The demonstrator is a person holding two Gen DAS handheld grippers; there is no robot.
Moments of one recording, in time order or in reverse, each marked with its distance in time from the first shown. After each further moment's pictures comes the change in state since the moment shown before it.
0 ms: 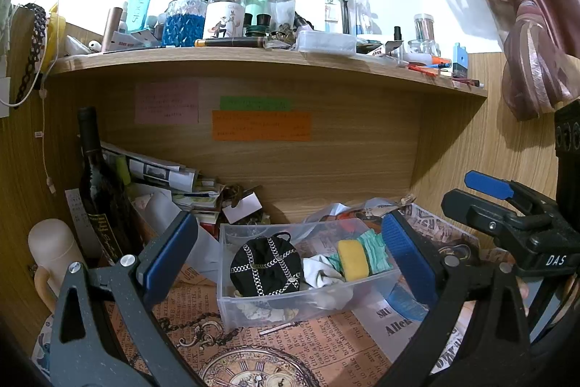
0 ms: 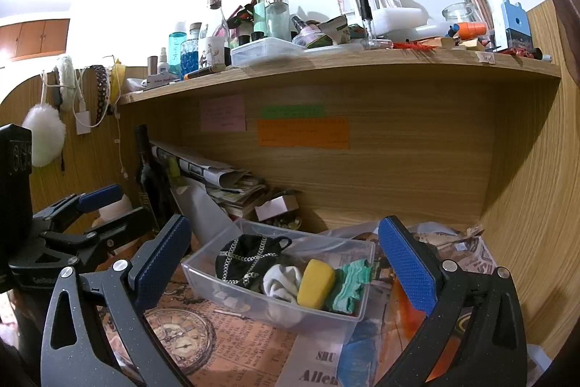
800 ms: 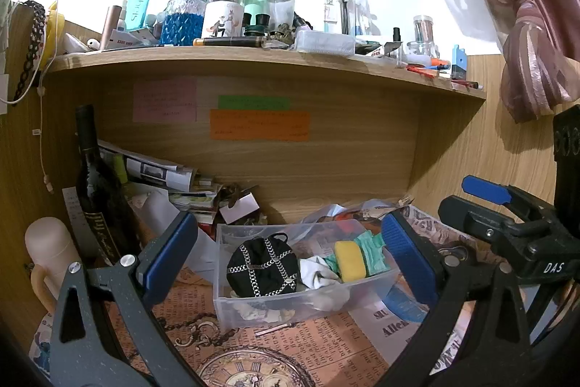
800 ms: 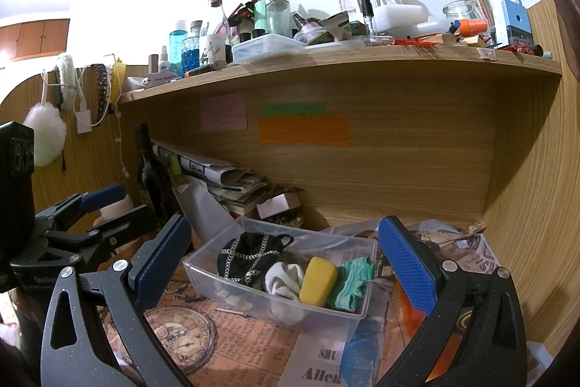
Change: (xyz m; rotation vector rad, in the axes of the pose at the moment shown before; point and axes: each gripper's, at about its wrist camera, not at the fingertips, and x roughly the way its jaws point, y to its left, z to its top) left arm 0.000 -0.001 0.000 -0.006 -0.006 -0.009; right arm -0.001 0.006 -0.002 0.000 0.005 -0.007
